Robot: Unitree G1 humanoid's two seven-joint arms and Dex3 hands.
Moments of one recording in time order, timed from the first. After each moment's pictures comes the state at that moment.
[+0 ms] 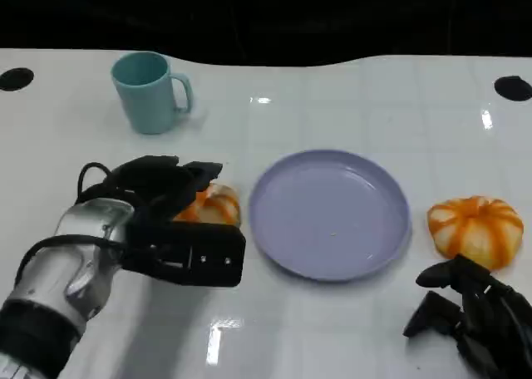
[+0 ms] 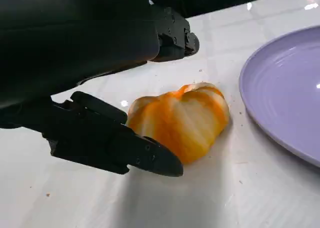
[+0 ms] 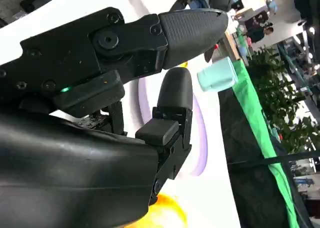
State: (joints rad) left arm -0.61 0.29 -0.43 0.57 0.86 -0.04 -0.26; right arm -0.03 0.00 -0.18 0.52 0.39 -0.24 0.65
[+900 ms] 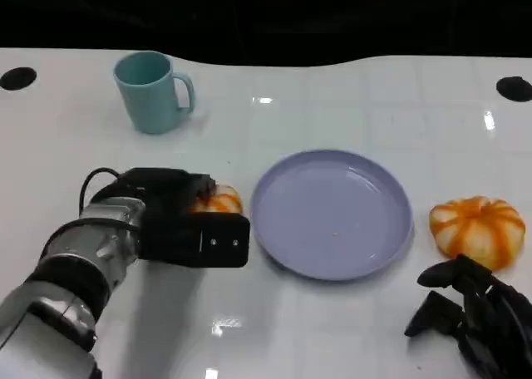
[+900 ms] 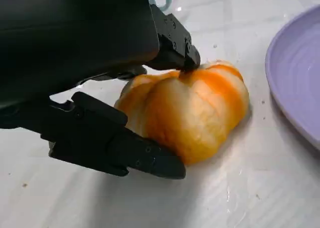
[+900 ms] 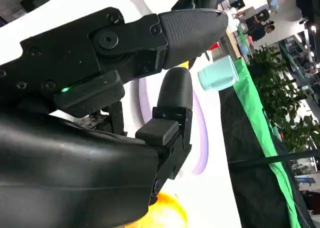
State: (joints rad) left arm -0.86 0.17 -0.54 1.22 0.75 -0.16 0.02; right arm -0.03 -0.01 -0.18 0.52 0.39 -0.24 0.65
